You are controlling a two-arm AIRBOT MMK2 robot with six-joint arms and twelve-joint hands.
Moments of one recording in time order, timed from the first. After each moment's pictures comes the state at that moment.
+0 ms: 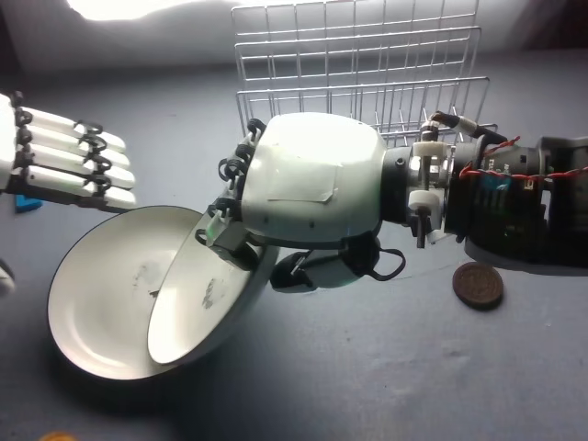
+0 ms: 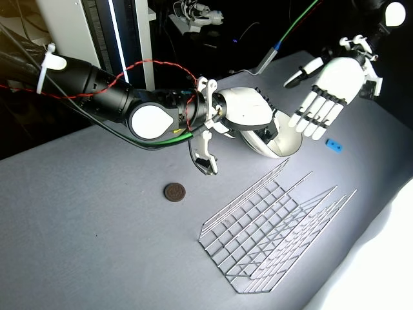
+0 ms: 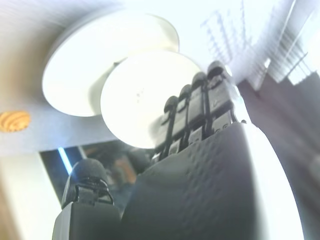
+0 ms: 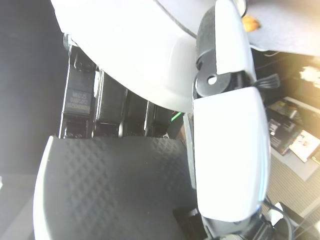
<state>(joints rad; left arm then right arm) 0.62 -1.02 1.83 1.59 -1.26 -0.16 -0.55 -1.35 1.16 -0.57 0.53 -0.76</state>
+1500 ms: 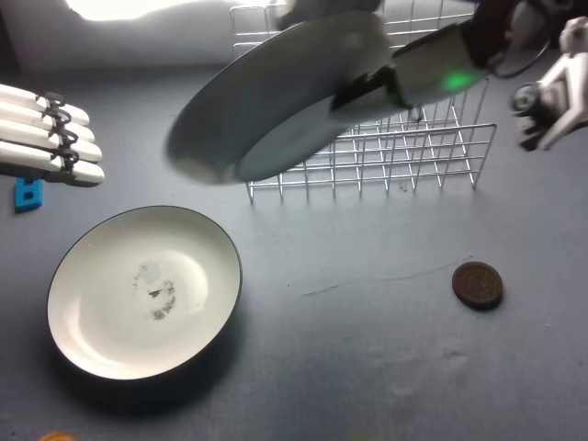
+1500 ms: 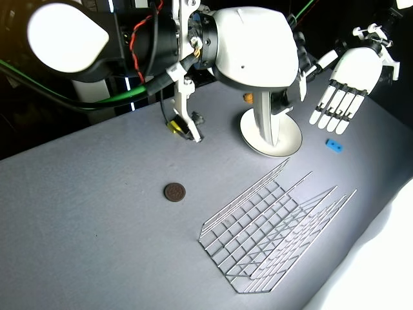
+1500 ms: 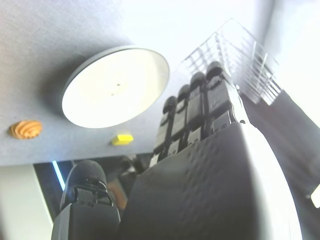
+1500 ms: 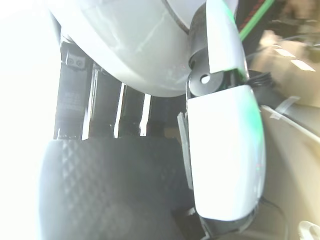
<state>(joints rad) 0.59 -0.97 1.82 1.66 -1.20 -0.21 -0.22 -1.02 1.03 -0.76 0.35 -0.03</state>
